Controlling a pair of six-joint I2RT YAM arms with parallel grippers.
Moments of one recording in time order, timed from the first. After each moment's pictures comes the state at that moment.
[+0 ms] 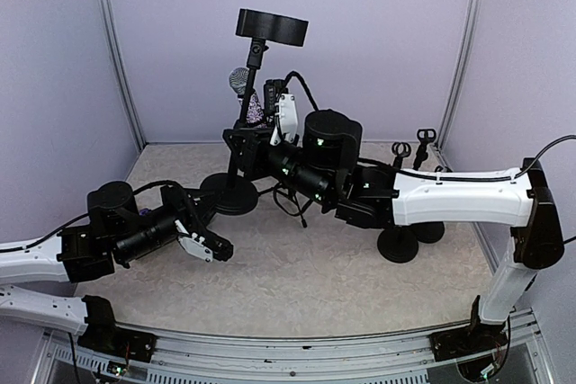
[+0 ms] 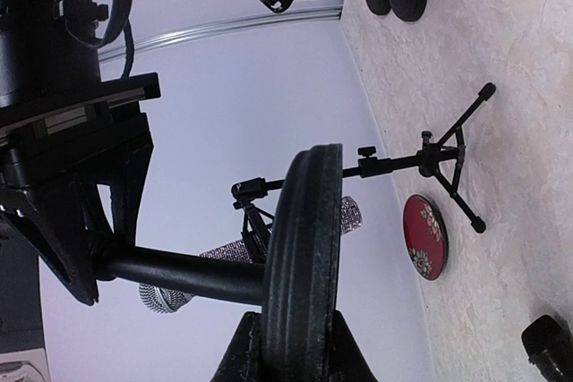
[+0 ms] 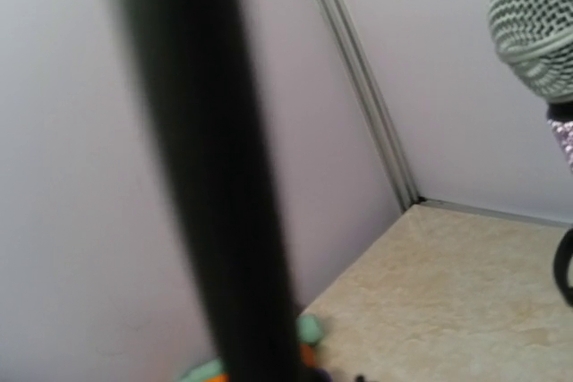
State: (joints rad) left arm -1.03 0.84 0.56 0.19 -0.25 1.67; right arm 1.20 1.74 1.44 0.39 0.28 0.40
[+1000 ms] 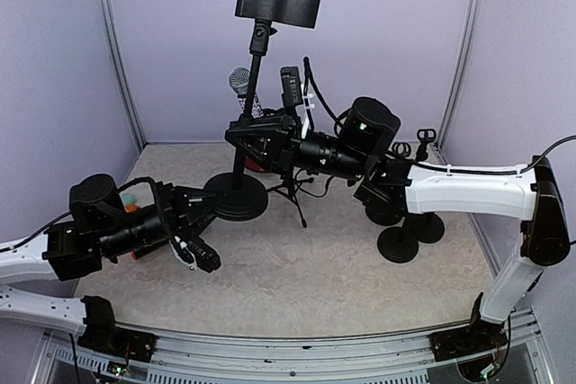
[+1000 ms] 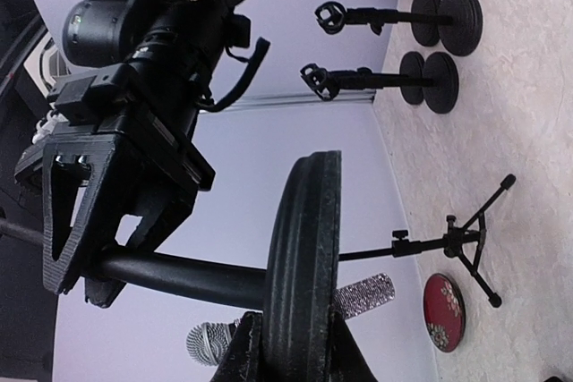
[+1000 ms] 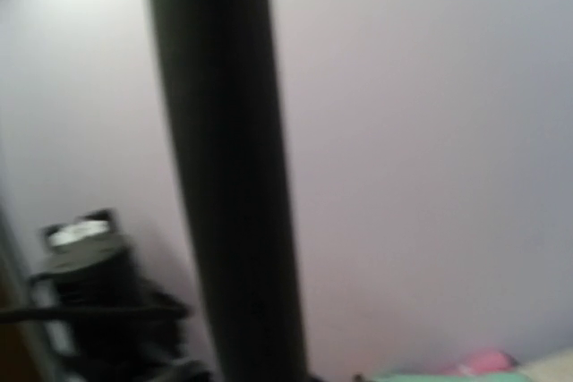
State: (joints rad) left arm -1.05 0.79 0.61 0.13 -0.07 1.61; right arm 1.06 1.67 1.33 0.67 -0.44 0.36
